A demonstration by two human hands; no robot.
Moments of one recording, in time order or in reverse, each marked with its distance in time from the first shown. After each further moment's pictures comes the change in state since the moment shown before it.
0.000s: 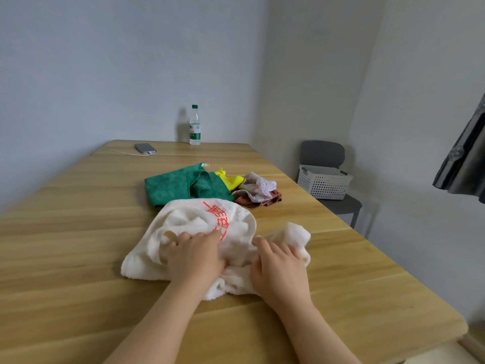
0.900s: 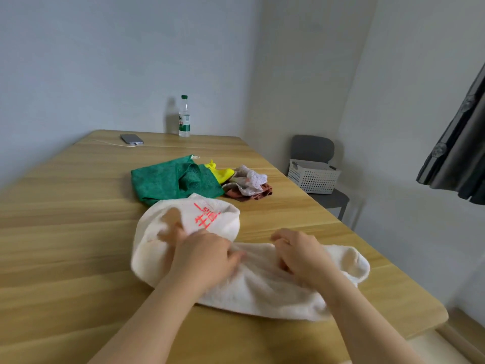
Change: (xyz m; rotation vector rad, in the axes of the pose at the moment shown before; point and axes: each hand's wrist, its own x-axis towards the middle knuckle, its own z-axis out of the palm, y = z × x) left_hand -0.006 0.021 -0.010 0.097 -0.154 0.191; right_hand 0.028 0.039 -0.052 0.137 -0.640 0.355
